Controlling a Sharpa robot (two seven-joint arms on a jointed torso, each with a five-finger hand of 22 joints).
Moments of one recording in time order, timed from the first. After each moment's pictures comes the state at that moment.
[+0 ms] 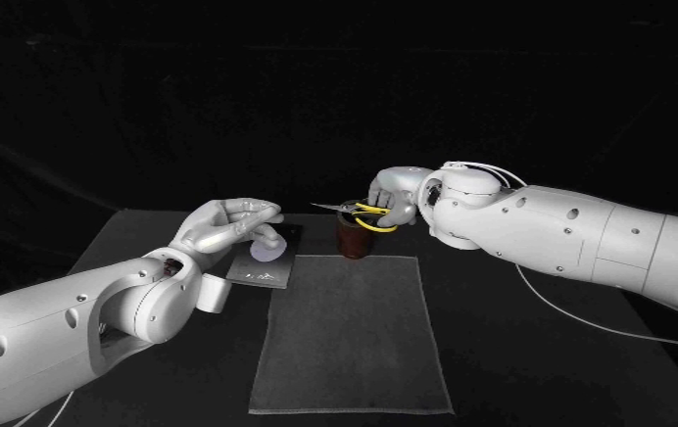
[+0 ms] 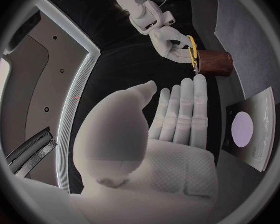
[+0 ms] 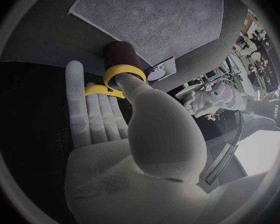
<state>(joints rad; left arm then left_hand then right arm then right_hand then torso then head) 1.20 -0.92 -0.07 1.54 -0.12 -0.26 0.43 1.37 -0.18 0.50 0.15 0.05 0.82 0.20 0.39 0.34 1.07 0.15 0.17 0.08 0.94 0.09 0.66 0.47 0.17 0.90 0.18 0.74 0.32 1.41 -0.60 -0.13 1.25 -1.46 -0.10 -0.23 1.43 -0.14 0.30 -0.04 0.27 0.70 0.19 0.33 0.33 0.97 0.18 0.09 0.06 1.01 0.11 0.10 0.13 0.17 1.23 0.19 0.62 0.37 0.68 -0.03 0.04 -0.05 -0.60</state>
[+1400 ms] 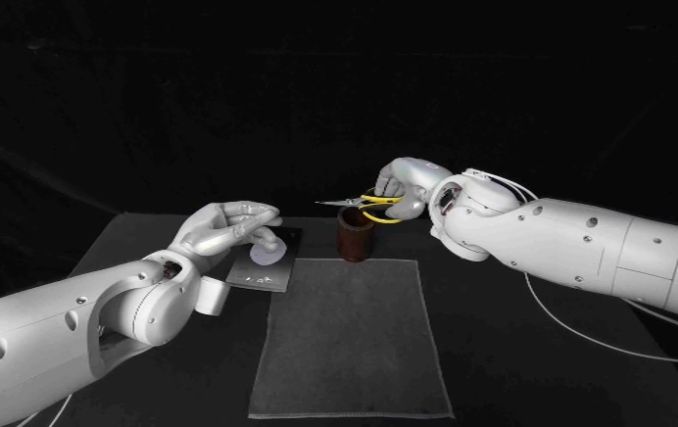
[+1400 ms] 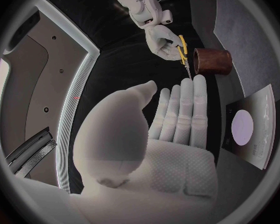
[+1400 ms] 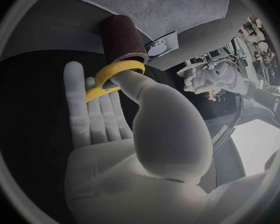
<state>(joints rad) 1.20 -0.92 -0.07 1.53 -0.12 -0.25 0.43 1.37 -0.18 0.51 0.15 0.05 0.82 0.21 0.39 0.34 1.07 0.15 0.17 0.08 0.94 0.09 0.66 0.47 0.17 0.89 0.19 0.74 0.32 1.40 -0.66 -0.13 1.31 -1.37 -0.36 -0.21 1.35 -0.14 0.62 -0.22 0.18 0.81 0.18 0.54 0.33 1.14 0.17 0.08 0.07 1.13 0.13 0.19 0.31 0.14 1.21 0.11 0.76 0.46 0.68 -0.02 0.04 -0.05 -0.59</state>
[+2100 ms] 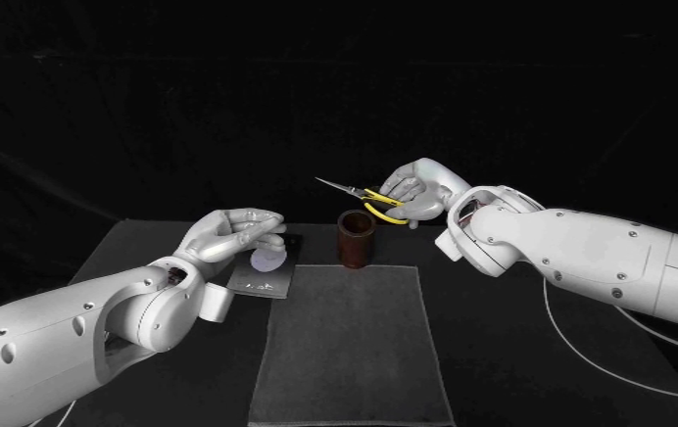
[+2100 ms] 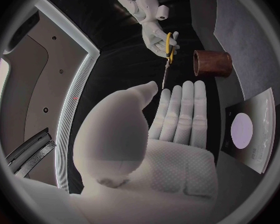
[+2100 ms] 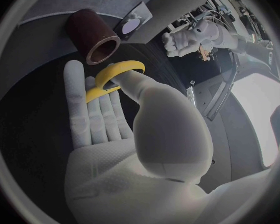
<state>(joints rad) 1.20 -0.90 -0.08 1.52 -0.12 -0.25 0.43 1.37 -0.18 0.55 0.13 0.05 0.81 0.21 0.35 0.34 1.08 0.16 0.12 0.07 0.90 0.12 0.49 0.41 0.17 0.75 0.23 0.61 0.24 1.39 -0.77 -0.13 1.41 -0.85 -0.49 0.01 1.35 -0.15 0.63 -0.23 0.20 0.83 0.17 0.51 0.33 1.16 0.17 0.06 0.07 1.13 0.13 0.20 0.36 0.14 1.25 0.11 0.72 0.43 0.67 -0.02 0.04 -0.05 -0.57</state>
